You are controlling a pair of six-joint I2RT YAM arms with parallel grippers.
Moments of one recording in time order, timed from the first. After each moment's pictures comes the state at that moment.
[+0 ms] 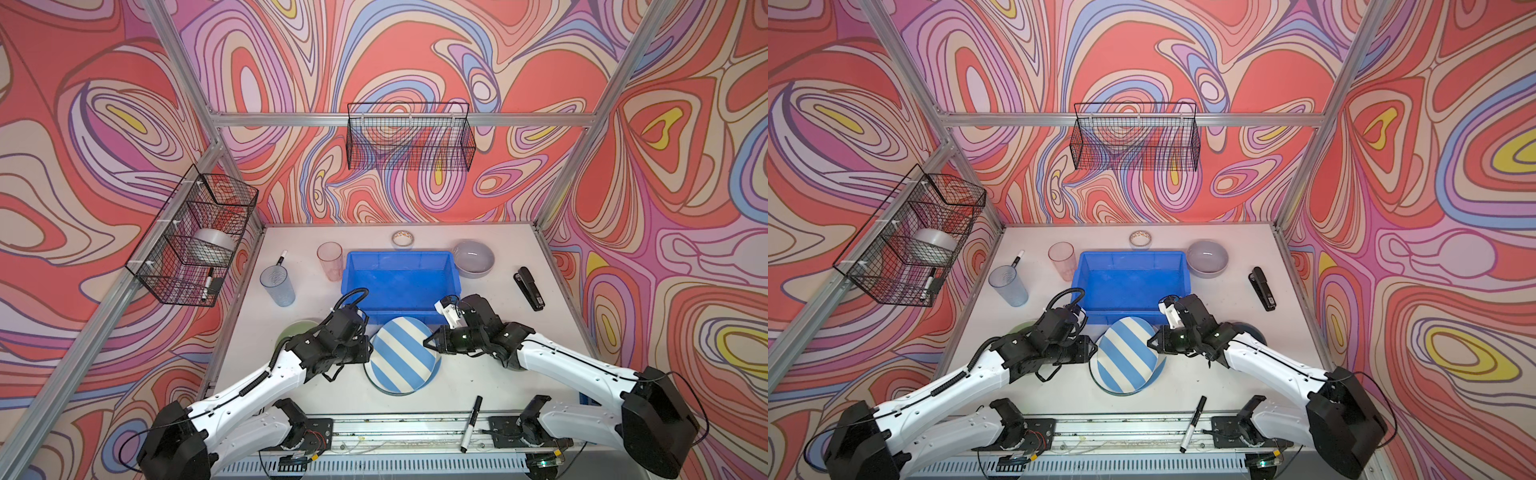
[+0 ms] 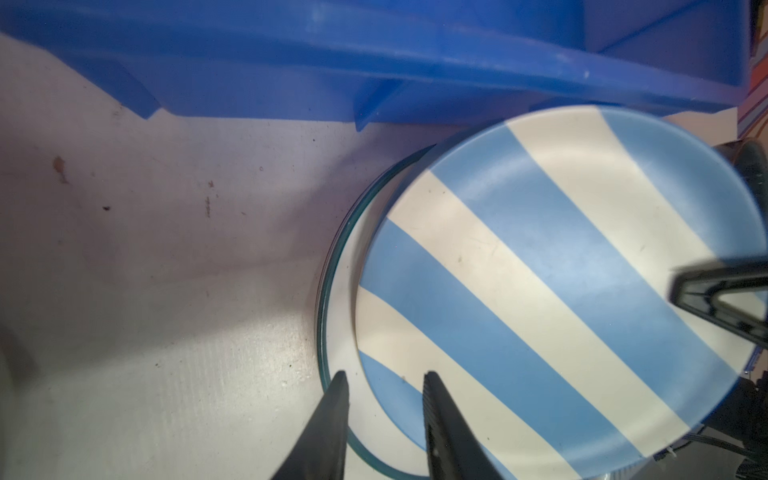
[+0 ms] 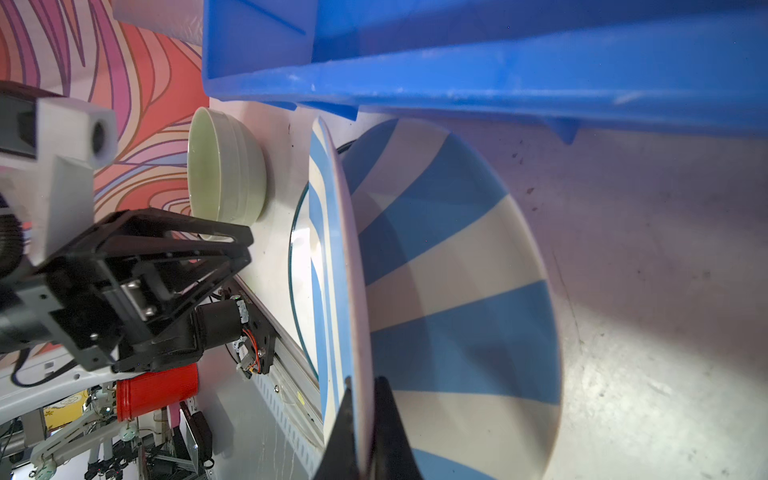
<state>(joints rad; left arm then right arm) -0.71 0.99 0.64 -0.60 0.06 -0.74 0.66 1.18 0.64 -0.28 -0.48 0.73</state>
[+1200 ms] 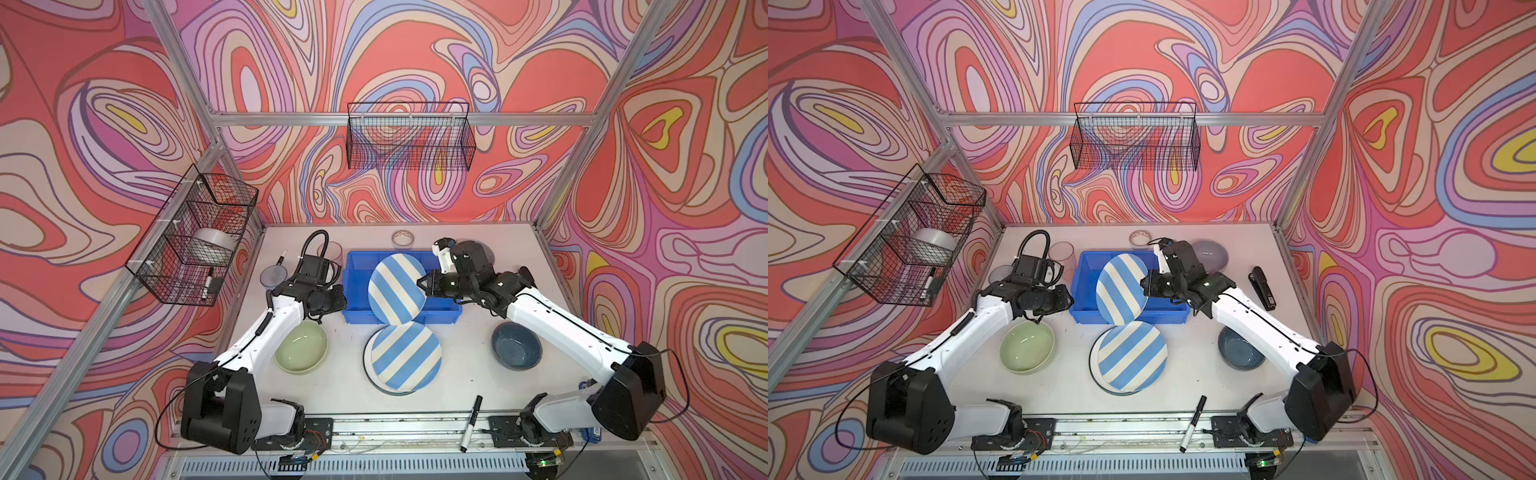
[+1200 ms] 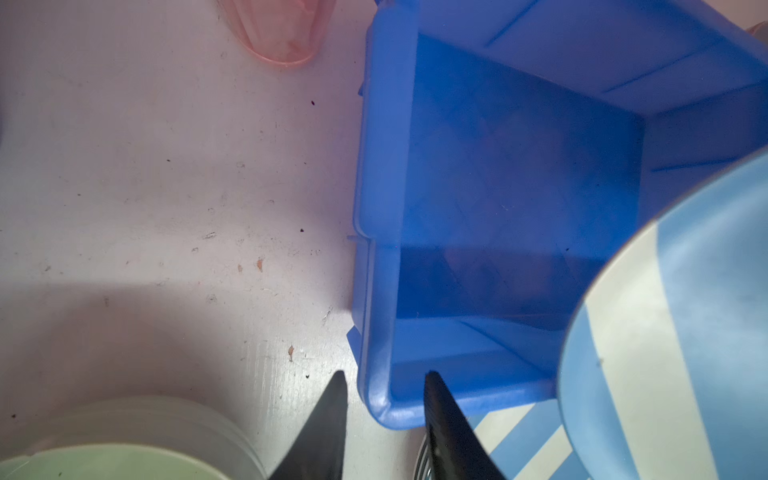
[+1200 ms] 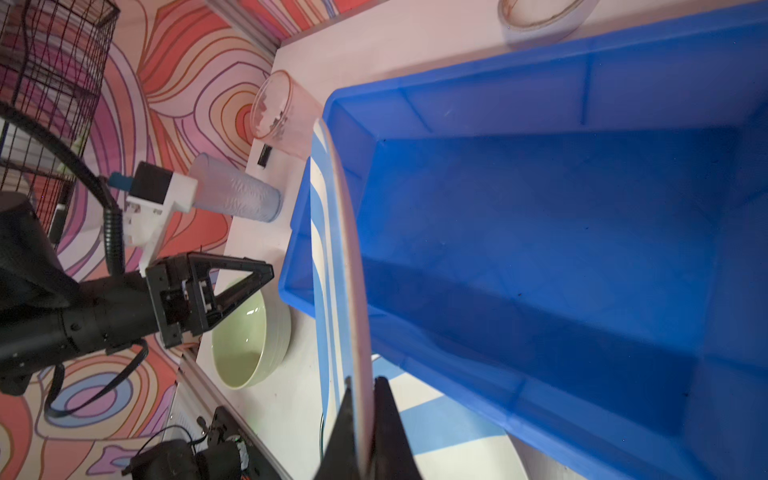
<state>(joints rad) -0.23 1.36 0.99 -0.66 0.18 -0.45 0.58 1.43 1.22 -0.45 -0.24 0.64</state>
